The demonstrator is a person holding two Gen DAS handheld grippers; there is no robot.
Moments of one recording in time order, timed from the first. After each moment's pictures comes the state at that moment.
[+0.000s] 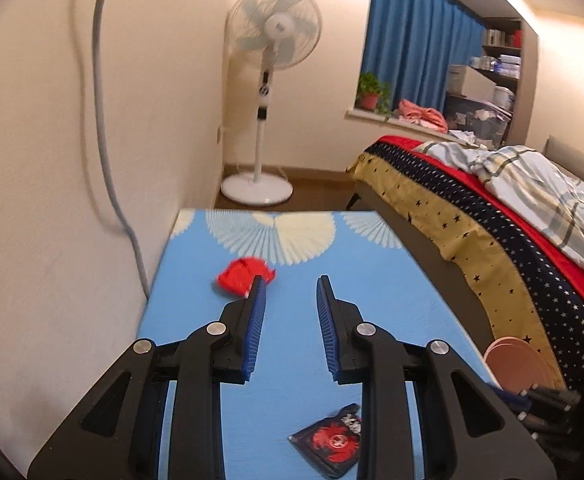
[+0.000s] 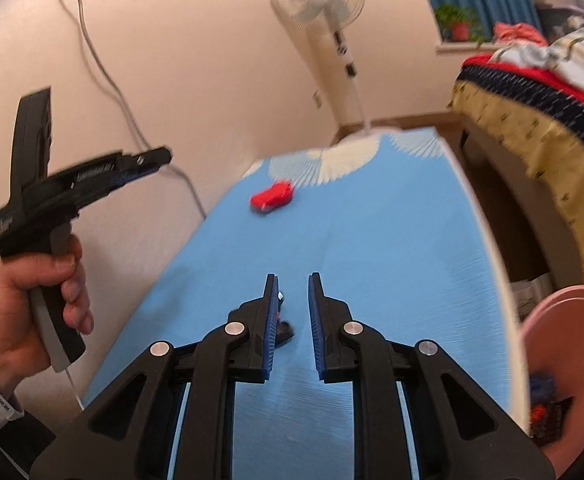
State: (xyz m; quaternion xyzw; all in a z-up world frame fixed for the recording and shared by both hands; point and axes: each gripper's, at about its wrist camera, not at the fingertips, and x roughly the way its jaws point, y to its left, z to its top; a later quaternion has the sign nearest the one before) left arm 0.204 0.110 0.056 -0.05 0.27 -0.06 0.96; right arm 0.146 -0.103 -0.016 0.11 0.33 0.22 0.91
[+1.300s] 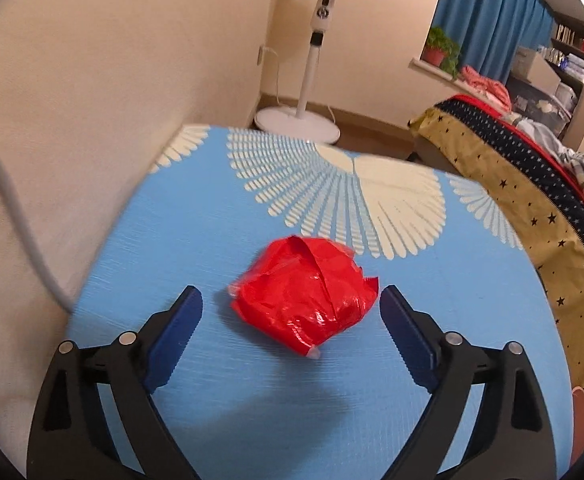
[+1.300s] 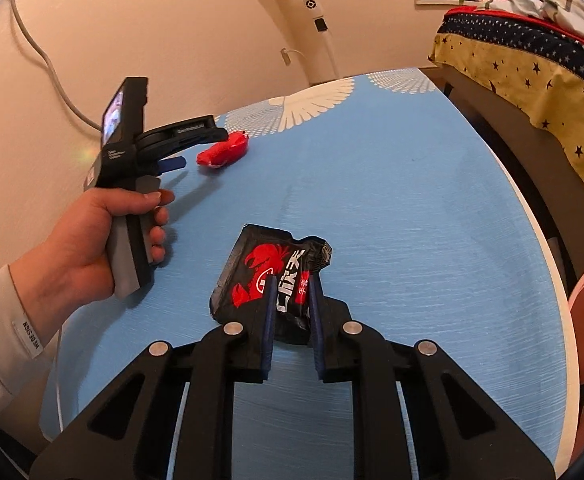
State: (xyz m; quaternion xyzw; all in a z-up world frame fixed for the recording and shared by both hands) left arm 0.389 0.141 -0.068 -0.10 0.38 -0.01 0.92; right arm 0.201 -0.093 -0.081 0.11 0.40 0.18 0.89
